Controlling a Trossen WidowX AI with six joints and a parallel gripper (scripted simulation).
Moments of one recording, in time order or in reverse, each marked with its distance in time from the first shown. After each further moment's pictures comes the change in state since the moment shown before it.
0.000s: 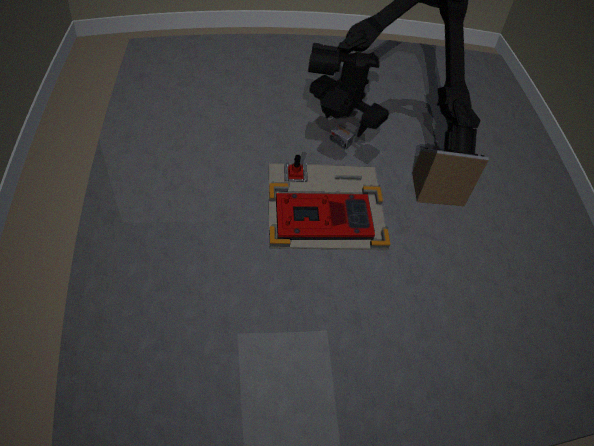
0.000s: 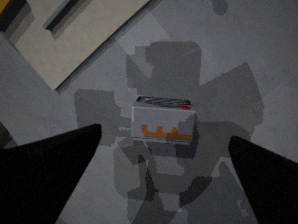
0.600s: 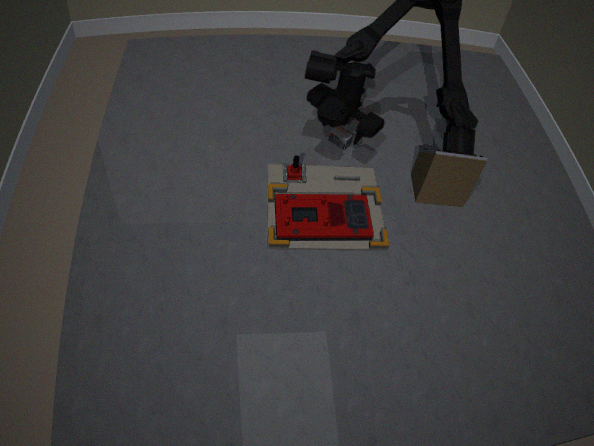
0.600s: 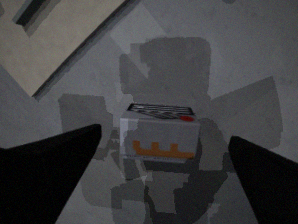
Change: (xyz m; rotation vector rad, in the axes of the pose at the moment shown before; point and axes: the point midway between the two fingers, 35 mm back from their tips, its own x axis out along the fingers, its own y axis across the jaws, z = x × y) arm 0.026 -0.002 -0.001 0.005 0.004 -0.009
